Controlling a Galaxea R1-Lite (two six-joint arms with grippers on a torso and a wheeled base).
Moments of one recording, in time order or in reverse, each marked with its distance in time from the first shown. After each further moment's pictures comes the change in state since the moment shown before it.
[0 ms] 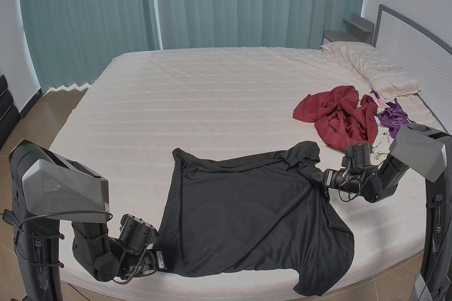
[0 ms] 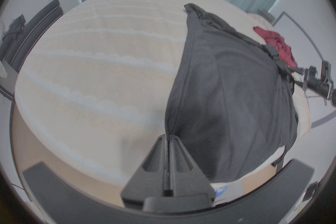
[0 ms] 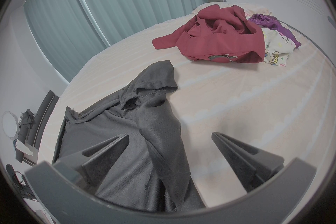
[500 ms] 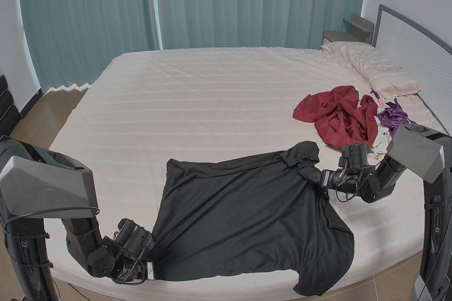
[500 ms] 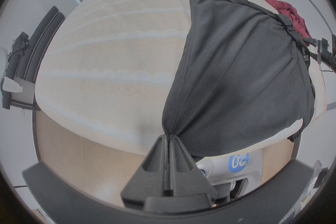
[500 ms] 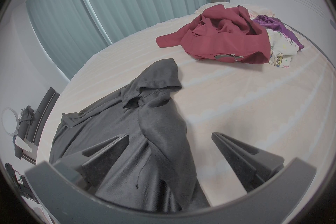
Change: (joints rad) left arm 0.003 -0.099 -0.019 0.362 0.040 0.059; right arm 0.015 0.010 -0.018 0.011 -0.004 -0.013
